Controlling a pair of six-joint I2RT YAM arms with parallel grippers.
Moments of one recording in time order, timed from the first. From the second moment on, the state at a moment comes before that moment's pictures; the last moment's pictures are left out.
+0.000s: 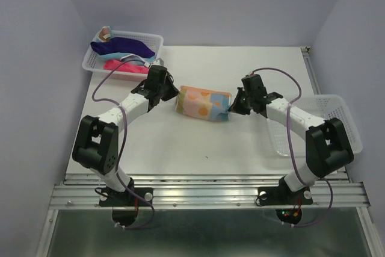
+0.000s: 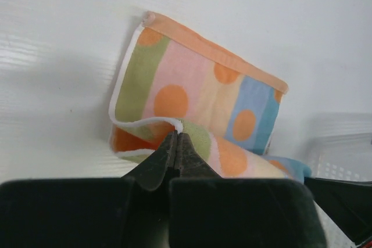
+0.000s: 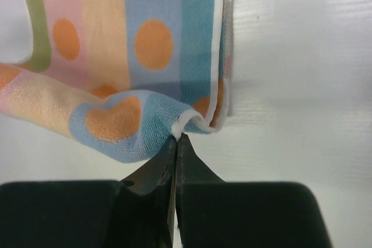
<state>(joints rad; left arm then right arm) -0.40 1.57 1.06 -0.13 0.01 -0.75 0.43 1.52 0.99 -0.32 -0.03 0.72</state>
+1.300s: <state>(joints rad) -0.34 2.13 1.67 -0.26 -0.10 -0.69 0.27 2.00 1.42 -0.27 -0.06 0.64</state>
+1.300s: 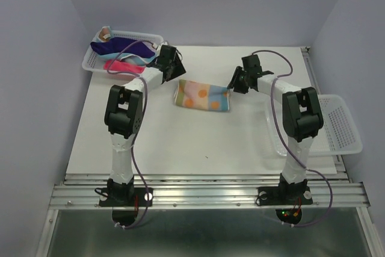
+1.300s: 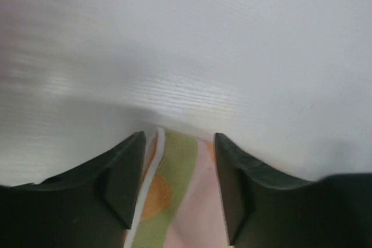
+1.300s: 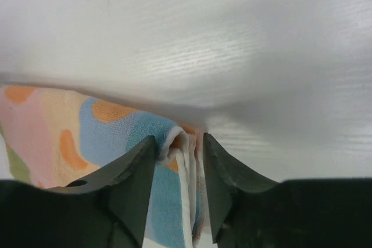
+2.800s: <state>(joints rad) -0.33 1.54 0.94 -0.09 -0.08 -0.68 0.40 1.92 1.40 -0.43 0.14 0.44</state>
